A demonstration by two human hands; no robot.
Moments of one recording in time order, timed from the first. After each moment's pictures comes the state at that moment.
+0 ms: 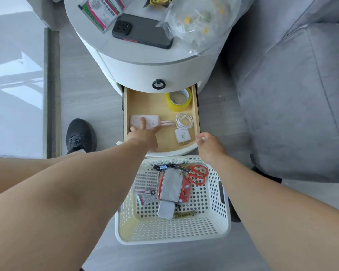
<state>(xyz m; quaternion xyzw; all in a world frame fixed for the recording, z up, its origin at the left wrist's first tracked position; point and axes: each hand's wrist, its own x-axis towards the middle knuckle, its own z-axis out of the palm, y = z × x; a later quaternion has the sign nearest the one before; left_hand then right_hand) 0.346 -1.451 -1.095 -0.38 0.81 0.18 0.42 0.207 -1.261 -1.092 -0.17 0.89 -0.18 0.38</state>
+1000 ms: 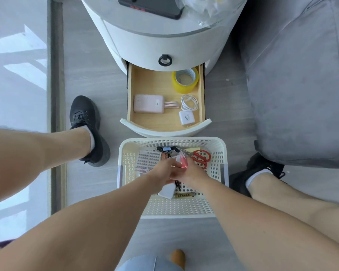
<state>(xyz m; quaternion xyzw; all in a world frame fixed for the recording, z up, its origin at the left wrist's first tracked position) 0.423 -1.296 -1.104 -0.57 0.35 0.72 0.19 0.323 -1.201 -1.109 -0.19 0.77 -0.12 0.60</state>
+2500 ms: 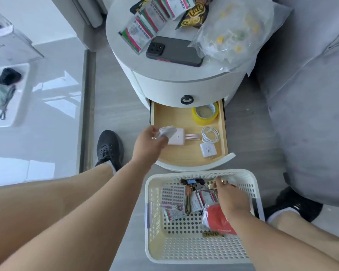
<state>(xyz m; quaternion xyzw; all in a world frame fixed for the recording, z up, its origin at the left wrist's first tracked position) 0.401 -1.465 -1.022 -0.57 0.64 0.52 -0.07 0.284 -1.200 -1.138 -0.42 0.85 0.15 0.30</state>
